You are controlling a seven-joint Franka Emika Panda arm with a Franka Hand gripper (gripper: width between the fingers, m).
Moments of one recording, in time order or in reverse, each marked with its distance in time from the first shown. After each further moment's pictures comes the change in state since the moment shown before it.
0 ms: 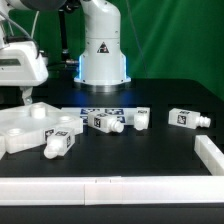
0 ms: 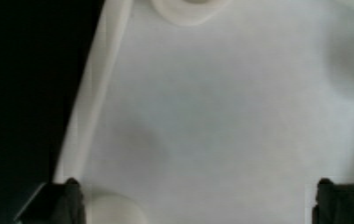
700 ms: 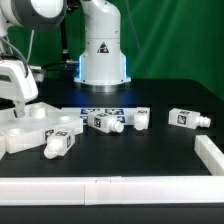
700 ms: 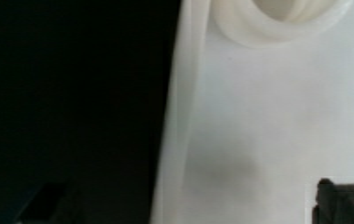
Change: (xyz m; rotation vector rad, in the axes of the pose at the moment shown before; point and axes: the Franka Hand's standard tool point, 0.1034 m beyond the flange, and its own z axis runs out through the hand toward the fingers) arm -0.003 0.026 0.028 -0.030 0.014 0.061
